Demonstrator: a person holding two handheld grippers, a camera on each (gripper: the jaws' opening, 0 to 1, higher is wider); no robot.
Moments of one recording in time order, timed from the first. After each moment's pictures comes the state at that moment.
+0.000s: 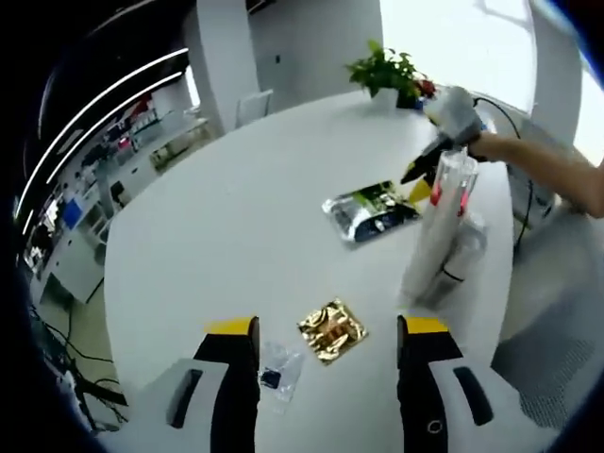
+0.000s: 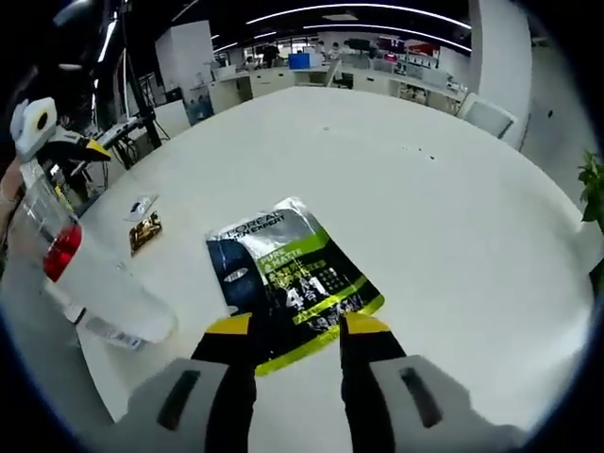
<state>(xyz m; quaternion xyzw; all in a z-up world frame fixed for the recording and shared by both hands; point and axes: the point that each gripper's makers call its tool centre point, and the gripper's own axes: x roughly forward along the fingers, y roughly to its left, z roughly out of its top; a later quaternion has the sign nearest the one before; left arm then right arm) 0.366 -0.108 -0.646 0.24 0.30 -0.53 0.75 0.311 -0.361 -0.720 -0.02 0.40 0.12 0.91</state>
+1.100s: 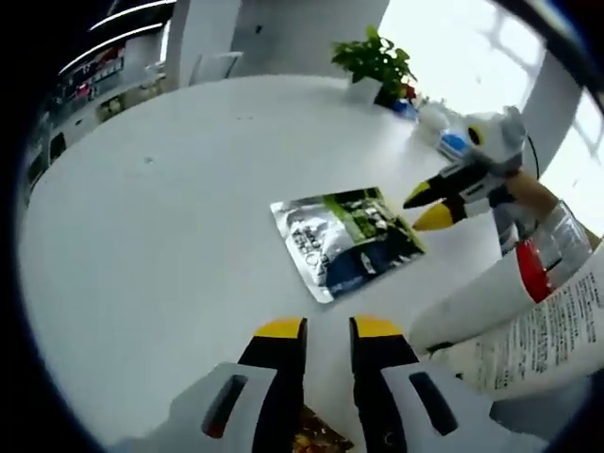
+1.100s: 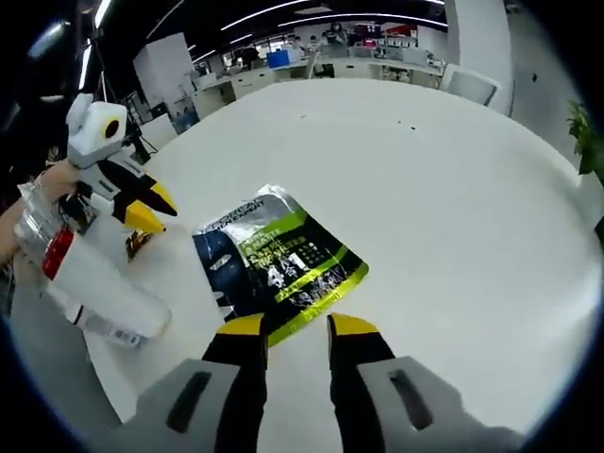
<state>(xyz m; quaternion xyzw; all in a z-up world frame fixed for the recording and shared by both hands) 0.382 -0.227 -0.730 0.15 0.40 -0.61 0.66 0.297 -0.379 -0.738 0.04 0.42 0.09 0.90</state>
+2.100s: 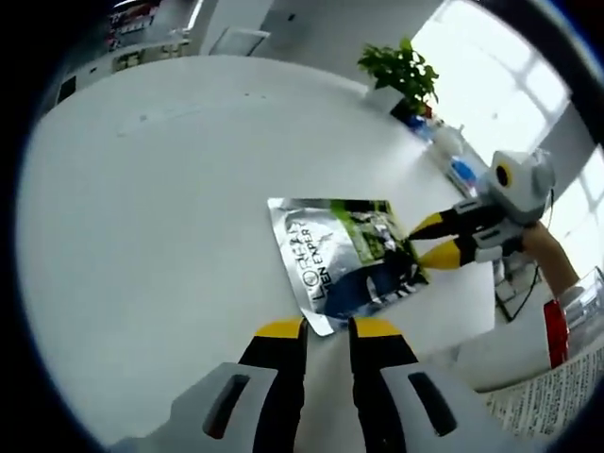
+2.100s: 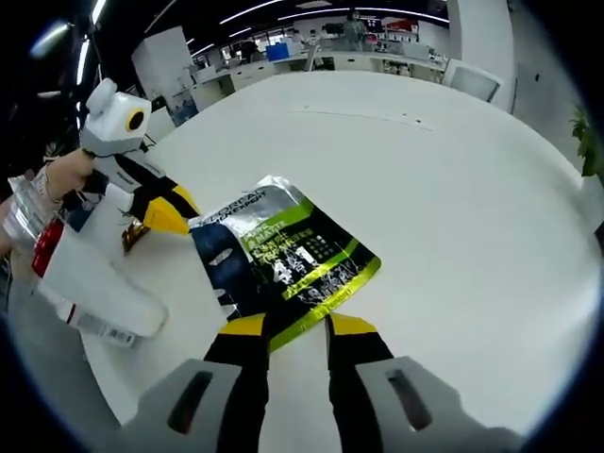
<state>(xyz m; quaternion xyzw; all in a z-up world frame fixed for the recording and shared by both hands) 0.382 -0.254 -0.745 0.07 0.46 -0.59 0.66 0.299 -0.368 -0.746 0.02 0.43 0.09 0.90</state>
